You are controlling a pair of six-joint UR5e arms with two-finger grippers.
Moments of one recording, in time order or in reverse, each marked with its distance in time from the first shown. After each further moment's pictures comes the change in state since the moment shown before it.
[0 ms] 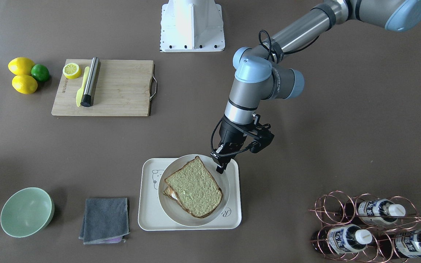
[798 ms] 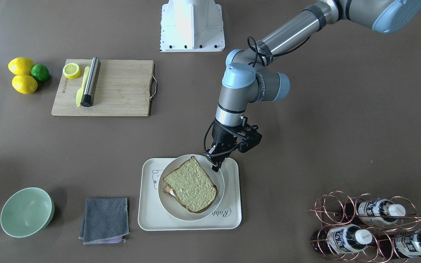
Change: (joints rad) left arm 0.059 -0.020 0.074 -0.005 0.059 0.000; right arm 0.000 0.003 0.000 -0.002 0.000 0.006
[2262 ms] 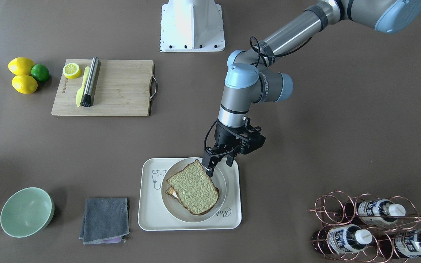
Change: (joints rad) left arm -0.018 0.004 -0.014 -0.003 0.014 0.079; right arm -0.001 0.021 -0.006 -0.001 0.000 0.001
